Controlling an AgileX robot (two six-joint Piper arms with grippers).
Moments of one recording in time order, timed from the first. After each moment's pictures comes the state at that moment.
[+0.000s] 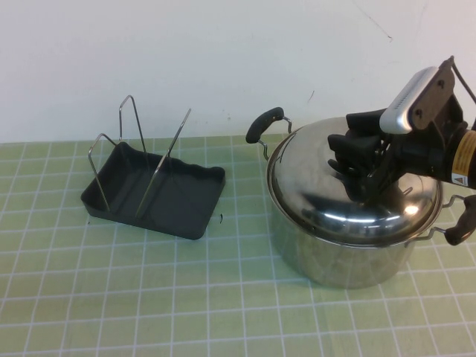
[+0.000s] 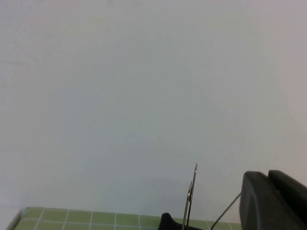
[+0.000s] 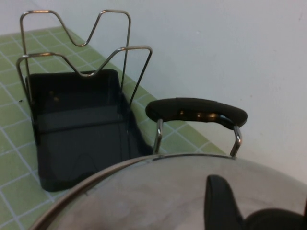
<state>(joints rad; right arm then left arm) 0.20 1.72 -0.95 -1.11 -0.68 0.63 -0.04 -0.02 -0.09 0.21 -0.05 -0.43</state>
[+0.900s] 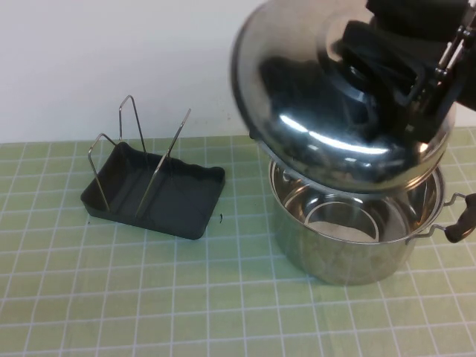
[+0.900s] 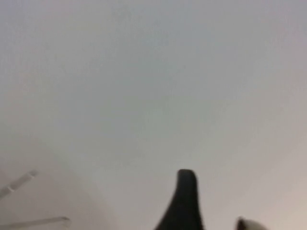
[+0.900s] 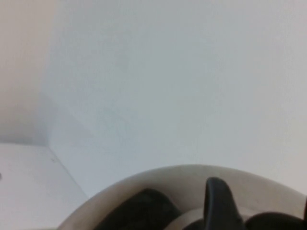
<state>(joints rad) 0.24 1.38 -0.94 -0.99 -0.97 0.64 -0.04 -0.02 -0.09 0.19 -0.21 -1.19</state>
